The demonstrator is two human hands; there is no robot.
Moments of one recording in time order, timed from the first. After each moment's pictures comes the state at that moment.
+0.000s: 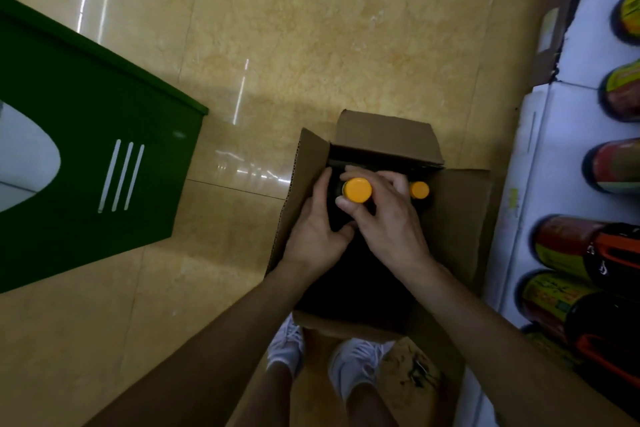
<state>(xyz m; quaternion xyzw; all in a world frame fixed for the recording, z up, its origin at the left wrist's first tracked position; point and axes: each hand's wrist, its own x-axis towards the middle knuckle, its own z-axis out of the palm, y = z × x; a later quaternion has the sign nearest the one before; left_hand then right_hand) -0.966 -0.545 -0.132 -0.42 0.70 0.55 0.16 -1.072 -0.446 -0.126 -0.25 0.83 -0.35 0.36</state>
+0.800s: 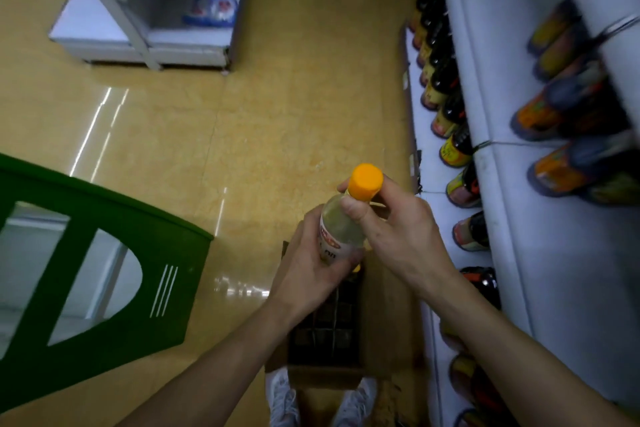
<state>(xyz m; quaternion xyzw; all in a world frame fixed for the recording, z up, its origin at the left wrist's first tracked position) -1.015 -0.546 0.183 -0.25 0.78 0.57 -0.02 -1.127 -0.434 0.266 -0.25 0.83 -0.46 0.21</state>
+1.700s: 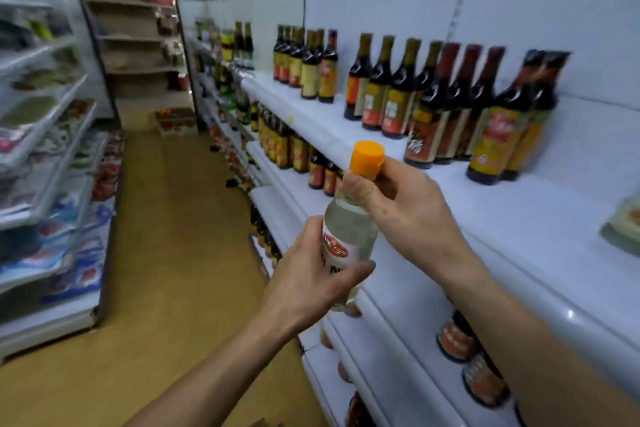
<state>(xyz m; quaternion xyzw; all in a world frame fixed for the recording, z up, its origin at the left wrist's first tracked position) -1.073 -0.411 0.644 0.10 0.84 0.53 -0.08 -1.081 -0.262 0.742 -0.16 0.86 -0.45 -0.18</state>
